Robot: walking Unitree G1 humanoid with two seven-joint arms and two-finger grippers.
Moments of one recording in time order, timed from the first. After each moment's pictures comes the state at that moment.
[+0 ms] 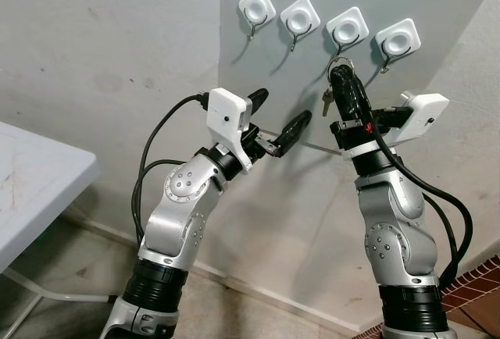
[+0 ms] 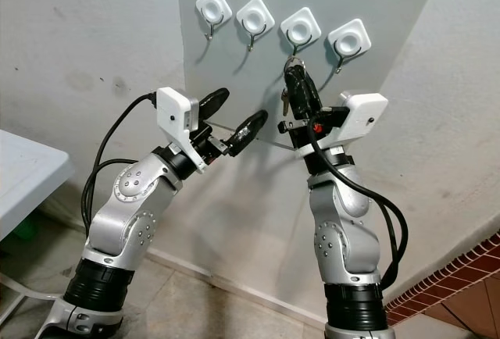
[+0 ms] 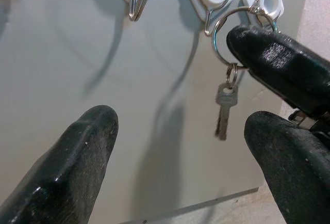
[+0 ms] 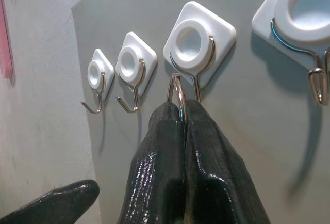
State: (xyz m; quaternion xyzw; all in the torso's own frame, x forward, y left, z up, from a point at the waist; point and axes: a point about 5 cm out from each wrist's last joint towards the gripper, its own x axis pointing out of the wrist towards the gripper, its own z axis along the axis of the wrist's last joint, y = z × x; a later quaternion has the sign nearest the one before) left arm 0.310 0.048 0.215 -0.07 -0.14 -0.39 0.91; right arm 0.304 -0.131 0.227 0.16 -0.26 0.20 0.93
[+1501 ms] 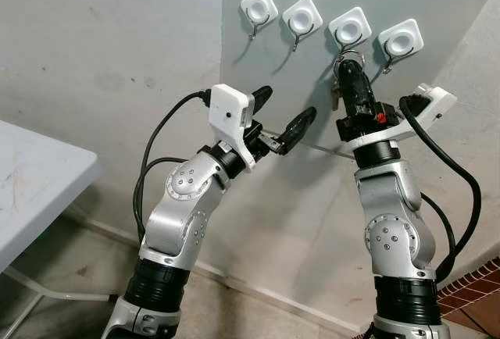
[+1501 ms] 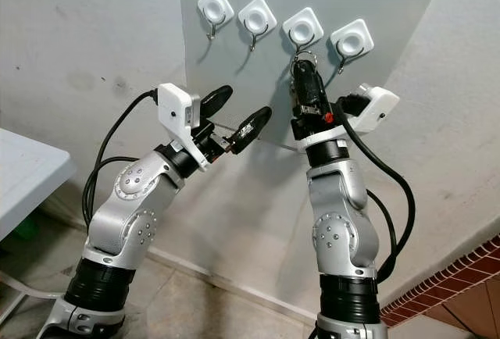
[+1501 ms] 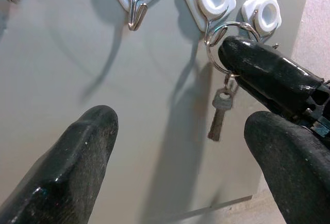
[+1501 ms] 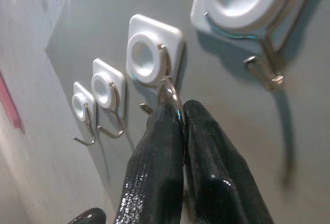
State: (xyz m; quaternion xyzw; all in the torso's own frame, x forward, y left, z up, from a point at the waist) left arm 0.309 0.046 0.220 -0.09 -0.14 -0.39 0.91; right arm 0.312 -0.136 0.231 0.30 -0.24 0.19 0.90
